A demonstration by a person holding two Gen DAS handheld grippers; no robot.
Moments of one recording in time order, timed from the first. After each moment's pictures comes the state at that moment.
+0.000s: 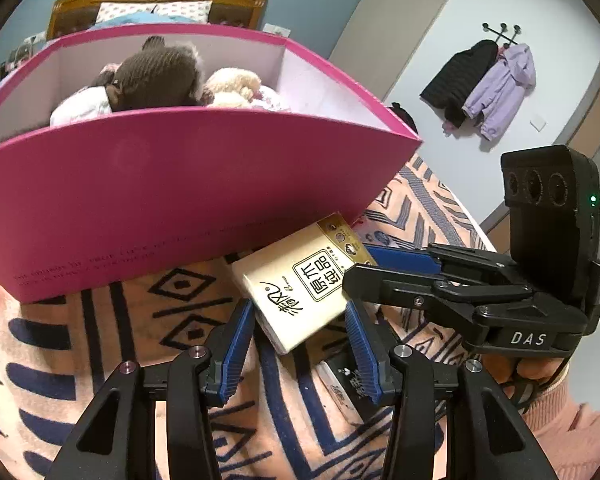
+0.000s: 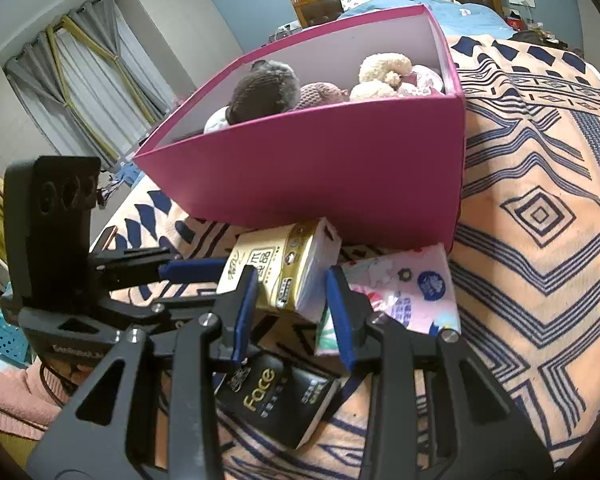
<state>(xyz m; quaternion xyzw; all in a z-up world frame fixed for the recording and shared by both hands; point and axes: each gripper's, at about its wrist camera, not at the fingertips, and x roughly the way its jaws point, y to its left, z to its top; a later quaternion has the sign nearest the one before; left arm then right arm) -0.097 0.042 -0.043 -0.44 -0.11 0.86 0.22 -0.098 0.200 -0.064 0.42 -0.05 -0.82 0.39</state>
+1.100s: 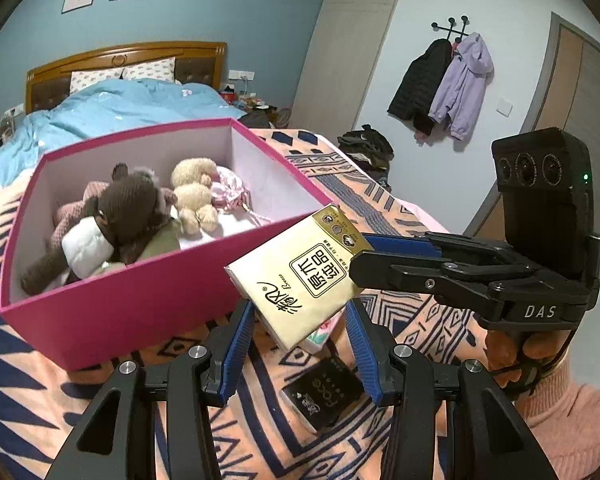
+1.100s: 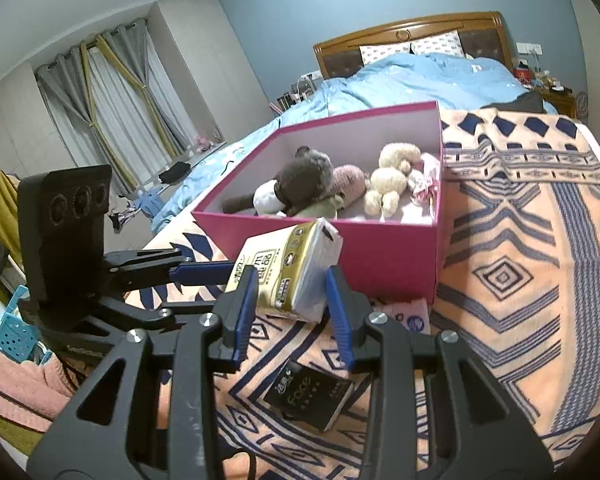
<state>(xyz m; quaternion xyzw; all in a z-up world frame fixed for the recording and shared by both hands) -0.074 0.056 0.035 -0.36 -0.04 0.90 0.24 -0.069 0.222 0.012 0.33 -0.06 -0.85 0.41</state>
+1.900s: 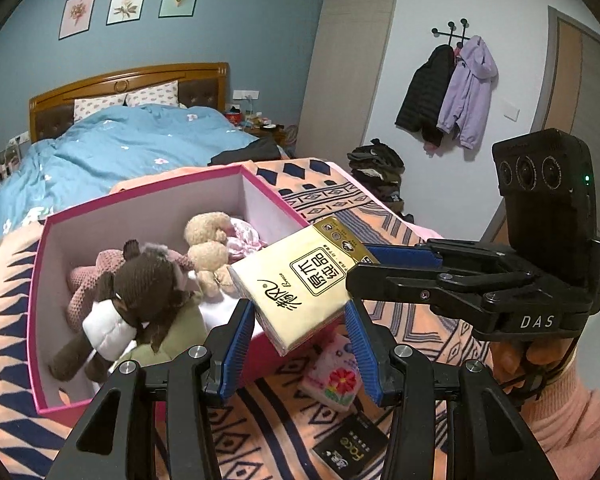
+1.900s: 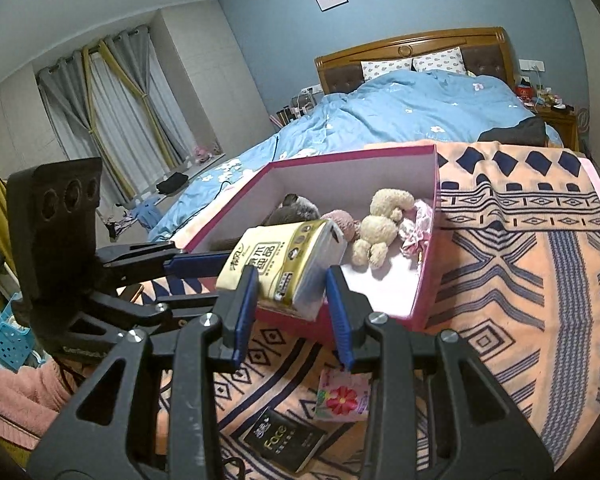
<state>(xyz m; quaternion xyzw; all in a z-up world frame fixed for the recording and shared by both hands) -0.116 0.061 0.068 -0.34 -0.01 0.91 0.23 -0.112 0.219 0.039 0.31 -0.05 -0.86 0.41</state>
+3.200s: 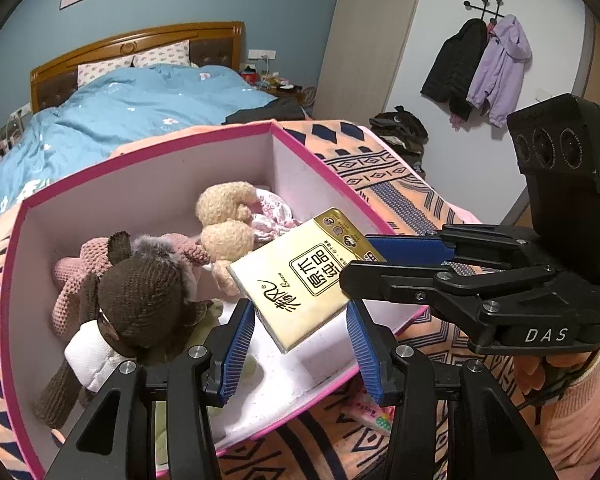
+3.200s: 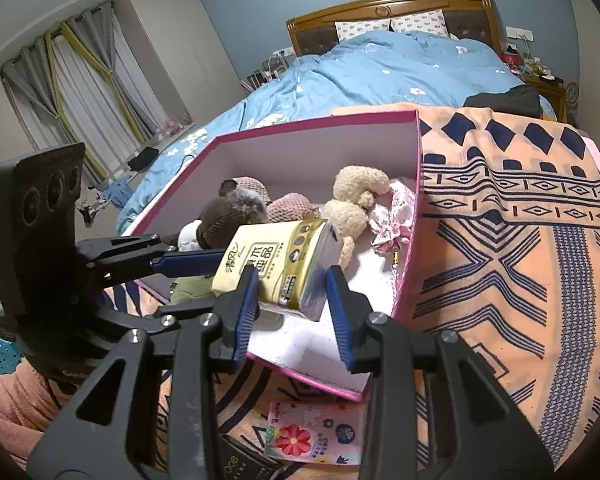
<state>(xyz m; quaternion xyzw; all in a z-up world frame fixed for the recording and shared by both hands) -0.184 0.056 0.033 -0.41 -0.01 0.89 0.20 -0.182 0.195 0.010 0.39 -0.03 -0.84 0.37</state>
